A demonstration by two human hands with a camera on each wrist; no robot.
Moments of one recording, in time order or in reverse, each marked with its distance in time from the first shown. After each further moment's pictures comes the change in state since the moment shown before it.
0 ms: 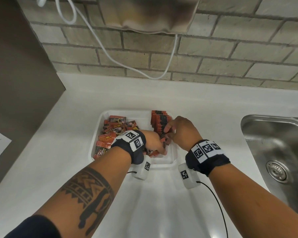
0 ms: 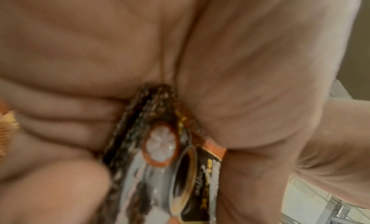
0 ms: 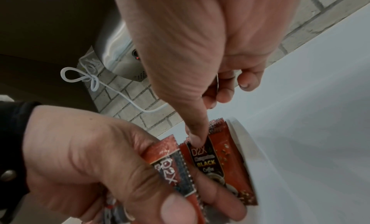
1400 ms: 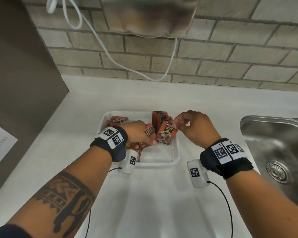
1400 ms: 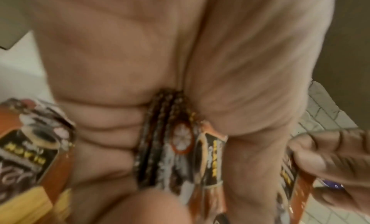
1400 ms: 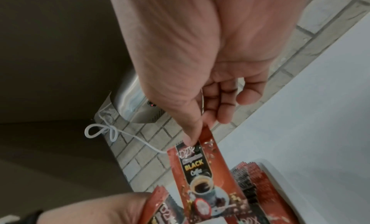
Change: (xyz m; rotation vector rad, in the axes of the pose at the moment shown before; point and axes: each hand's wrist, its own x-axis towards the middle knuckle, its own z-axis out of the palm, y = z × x) left_hand -0.049 -0.038 -0.020 -0.236 0.231 0.156; right_hand -0.031 -0.005 -0.042 0.206 0.201 -0.071
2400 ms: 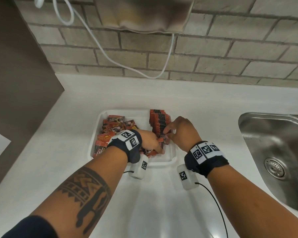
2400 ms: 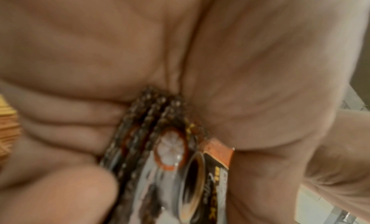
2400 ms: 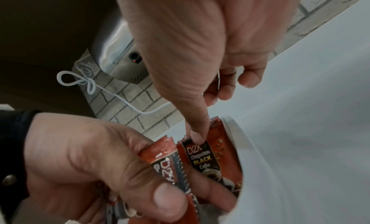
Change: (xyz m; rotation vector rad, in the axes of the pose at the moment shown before) left_hand 0.044 0.015 0.040 0.181 -0.206 -0.180; right_hand 0.009 0.016 0.047 -0.216 -0.157 0.090
